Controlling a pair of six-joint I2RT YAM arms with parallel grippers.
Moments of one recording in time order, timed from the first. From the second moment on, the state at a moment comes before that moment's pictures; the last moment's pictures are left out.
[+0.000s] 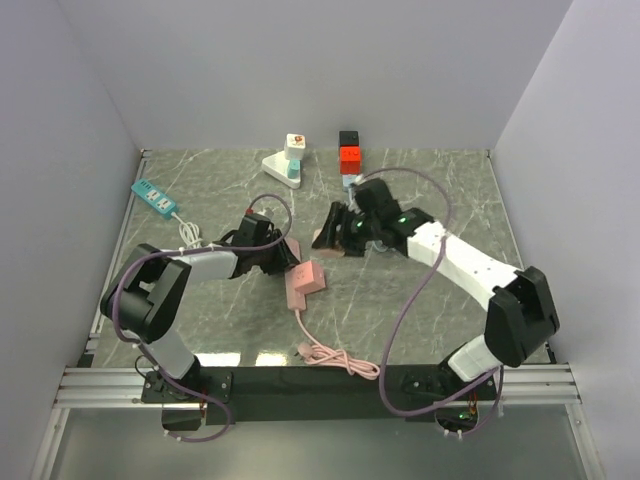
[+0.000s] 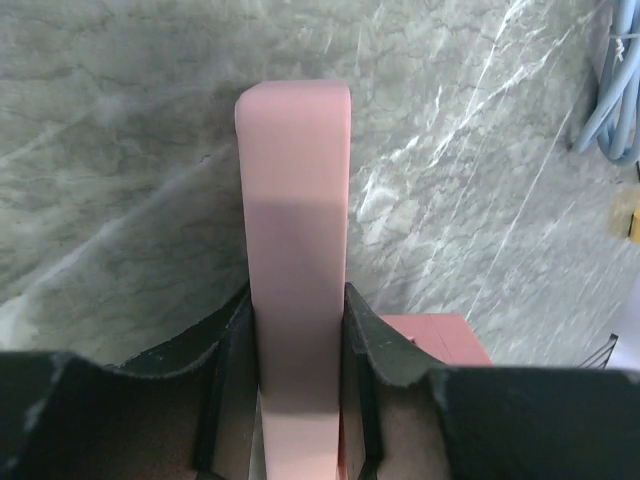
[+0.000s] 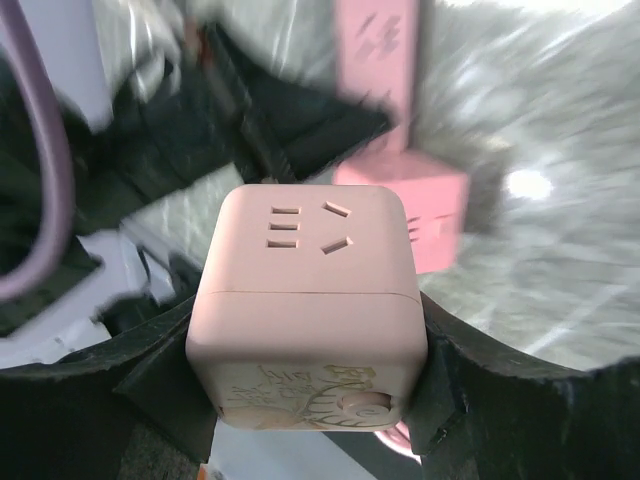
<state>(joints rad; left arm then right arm) -0.48 1.66 0.78 0.06 0.21 -0.83 0.64 1.52 1.15 -0.43 -0.32 0.80</state>
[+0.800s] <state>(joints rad) -0.44 1.55 0.88 -0.12 0.20 -0.77 -0.11 2.02 1.64 -0.91 0.45 0.71</state>
